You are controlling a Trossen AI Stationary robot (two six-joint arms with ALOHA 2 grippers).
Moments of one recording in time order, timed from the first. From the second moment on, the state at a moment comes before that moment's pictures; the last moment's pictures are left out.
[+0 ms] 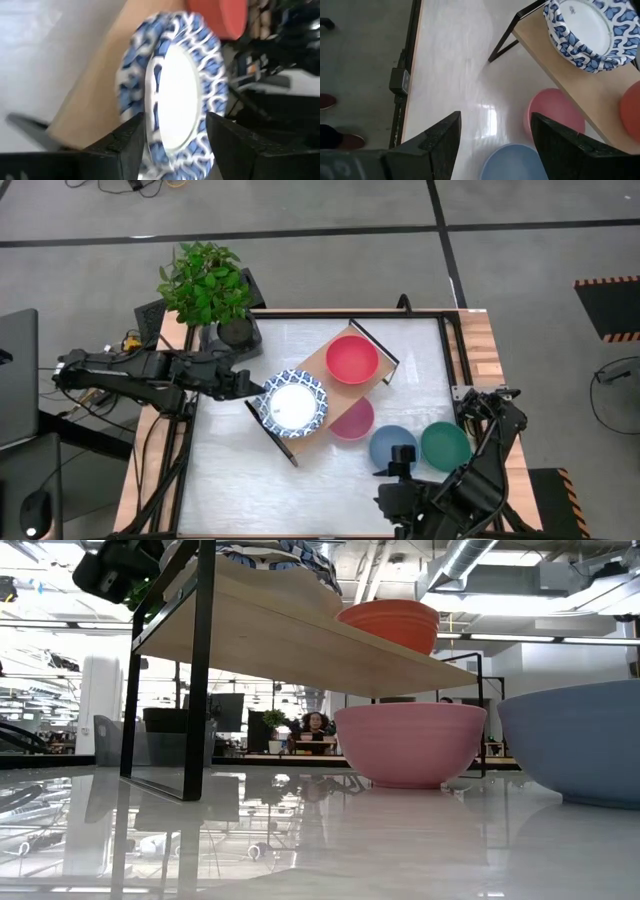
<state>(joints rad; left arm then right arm) -0.08 0.84 0.88 -0.57 -0.11 -1.44 0.86 2.01 2.35 -1.57 0.63 0.67</state>
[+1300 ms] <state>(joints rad) -0.07 0.67 0.88 -0.36 -0.26 -1.29 0.78 1.84 2.20 -1.57 0.76 0.46</state>
